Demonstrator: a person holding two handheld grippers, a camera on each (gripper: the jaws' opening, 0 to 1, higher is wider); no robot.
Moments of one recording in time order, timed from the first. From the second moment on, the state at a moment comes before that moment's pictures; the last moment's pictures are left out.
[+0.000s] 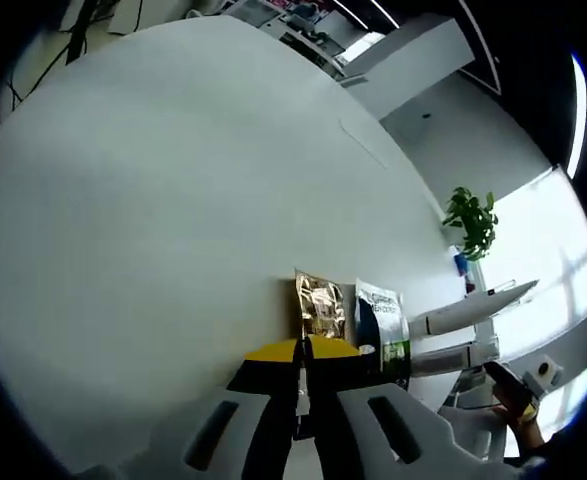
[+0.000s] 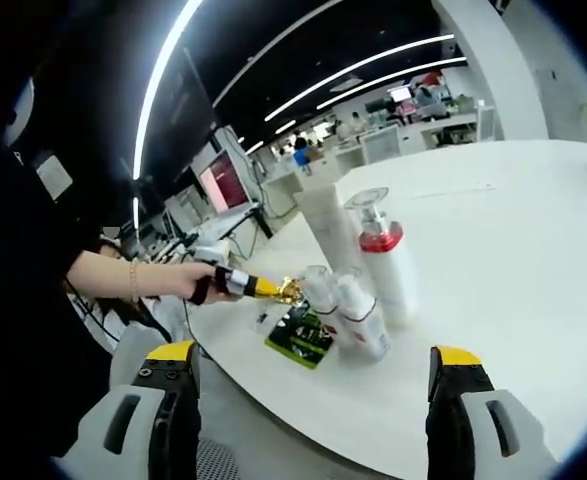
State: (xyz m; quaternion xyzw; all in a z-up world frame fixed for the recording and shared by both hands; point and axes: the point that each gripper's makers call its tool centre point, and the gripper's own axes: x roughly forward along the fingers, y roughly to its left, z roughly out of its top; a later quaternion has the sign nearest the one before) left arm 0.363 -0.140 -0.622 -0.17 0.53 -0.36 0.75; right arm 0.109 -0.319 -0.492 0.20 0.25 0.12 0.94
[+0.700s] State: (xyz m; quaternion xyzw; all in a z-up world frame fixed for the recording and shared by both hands) left arm 0.355 -0.146 -0.612 -0.04 0.49 -0.39 0.78; right arm 0.109 -0.319 -0.493 0.20 0.25 0.12 0.94
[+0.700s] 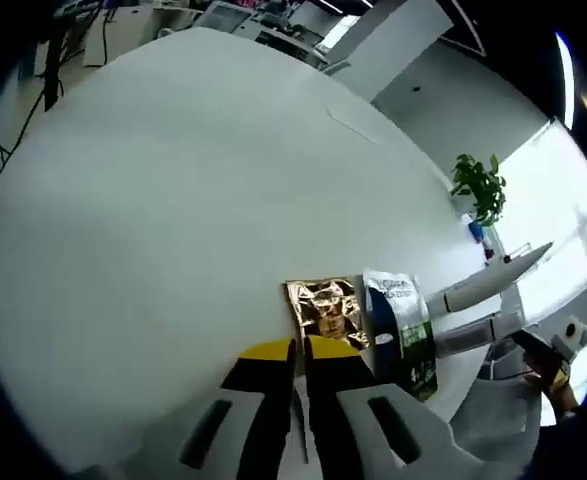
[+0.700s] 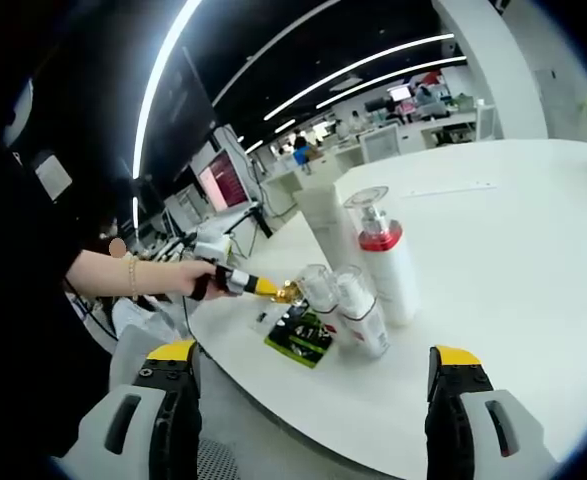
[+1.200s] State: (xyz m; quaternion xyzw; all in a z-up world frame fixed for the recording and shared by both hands) left arm 0.358 -0.176 -0.600 0.22 0.35 -0.51 0.75; right arm 0.109 -0.318 -0.493 0.20 0.25 0.12 0.94
